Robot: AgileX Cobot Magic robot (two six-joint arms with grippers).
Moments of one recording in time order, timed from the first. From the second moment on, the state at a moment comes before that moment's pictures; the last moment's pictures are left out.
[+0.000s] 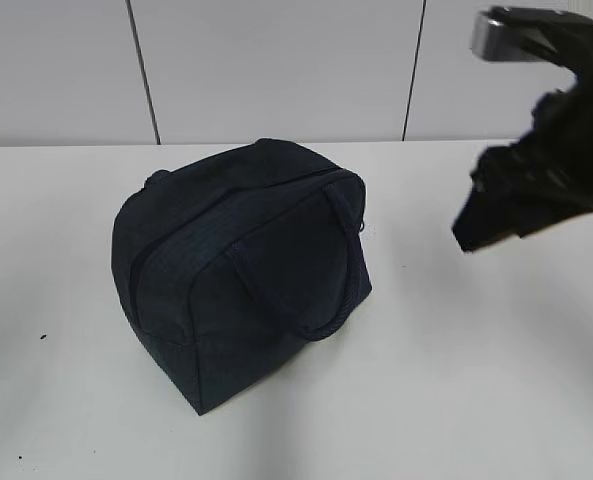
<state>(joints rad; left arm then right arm) -0.35 0.76 -0.87 0.04 1.07 -0.11 0.27 1.35 -1.09 0.27 0.99 -0.22</state>
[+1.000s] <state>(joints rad) -0.35 0.06 -0.52 0.04 1.11 -0.04 0.27 0.09 -0.58 0.00 1.23 -0.15</state>
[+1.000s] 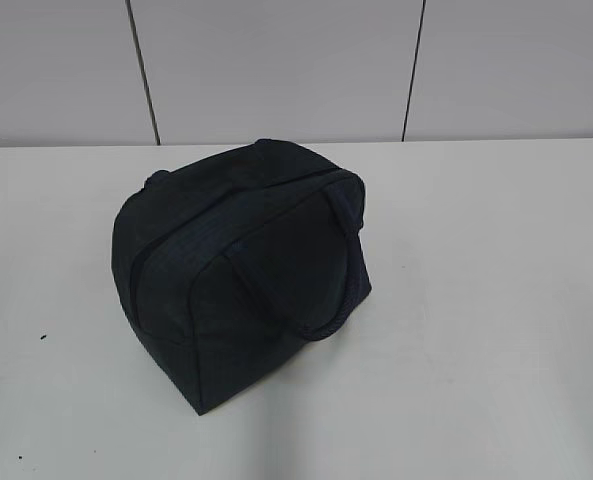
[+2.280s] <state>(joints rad) -0.34 -0.02 -0.52 0.01 1.11 -0.04 0.27 -0.02 -0.50 -0.02 1.16 -0.09</state>
